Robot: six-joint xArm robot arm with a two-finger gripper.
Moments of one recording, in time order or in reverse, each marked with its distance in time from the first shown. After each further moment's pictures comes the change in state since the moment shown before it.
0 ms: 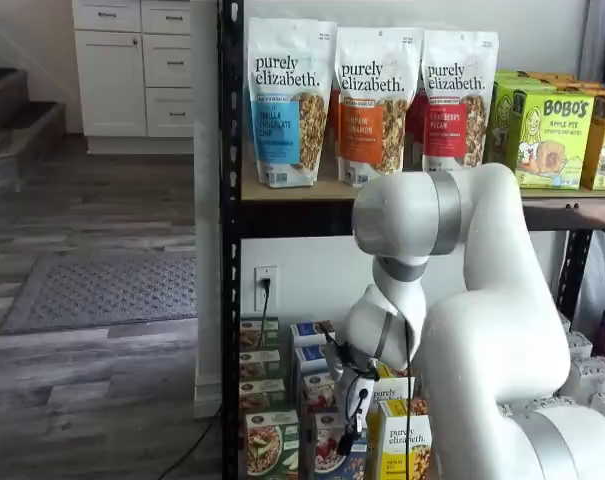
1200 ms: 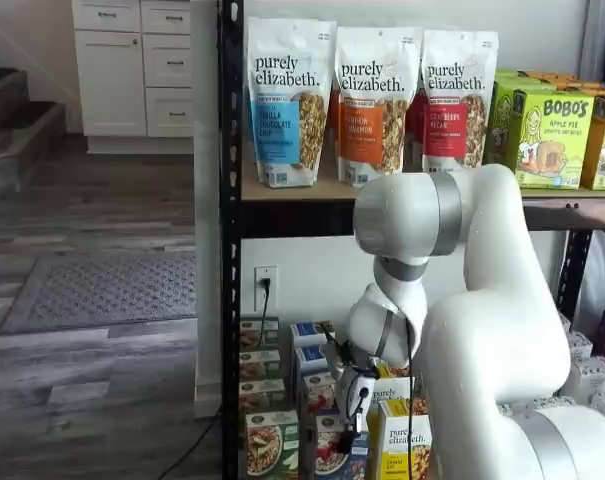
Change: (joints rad) arm -0.006 0.004 -0.013 -0.019 0.020 0.014
